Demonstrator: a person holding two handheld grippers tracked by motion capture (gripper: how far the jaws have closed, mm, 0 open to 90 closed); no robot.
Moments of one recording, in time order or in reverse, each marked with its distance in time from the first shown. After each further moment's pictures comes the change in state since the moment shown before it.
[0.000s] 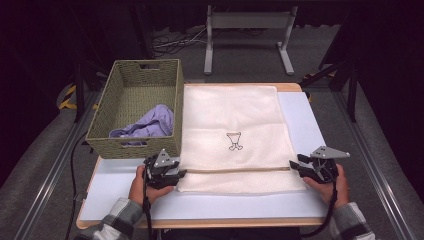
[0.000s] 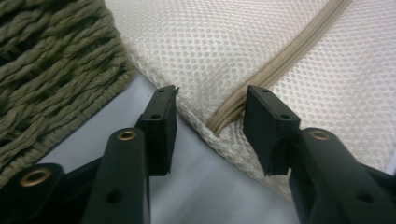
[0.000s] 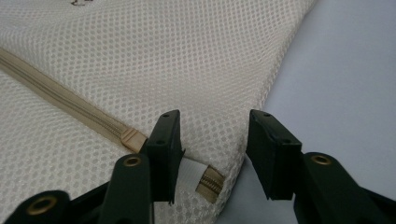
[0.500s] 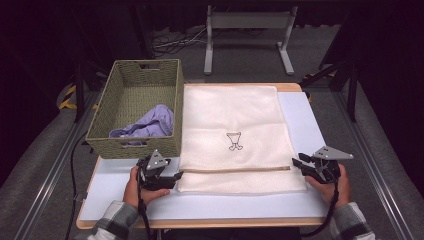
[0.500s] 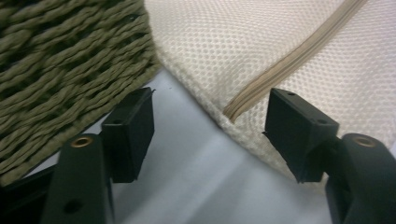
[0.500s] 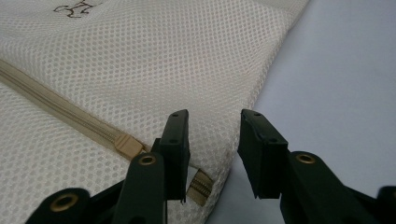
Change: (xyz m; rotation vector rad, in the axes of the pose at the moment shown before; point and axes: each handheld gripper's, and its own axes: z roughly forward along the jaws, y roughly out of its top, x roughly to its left) left arm 0.002 -0.005 -0.011 -0.047 0.051 -0.023; right arm -0.001 0.000 -0.005 -0.046 -0.038 -0.011
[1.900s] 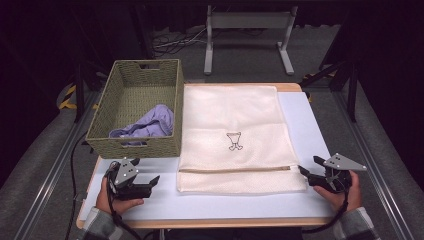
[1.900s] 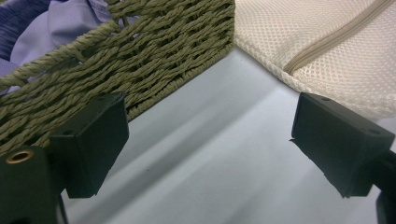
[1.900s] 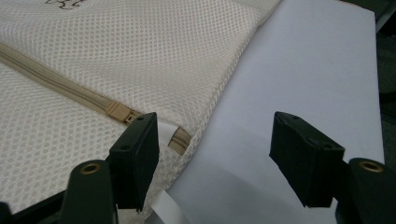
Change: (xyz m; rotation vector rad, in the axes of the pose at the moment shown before) left arm 0.021 -0.042 -0.059 -0.107 0.168 0.016; right arm -0.001 -0.019 -0.028 -0.043 -0.069 -0.018
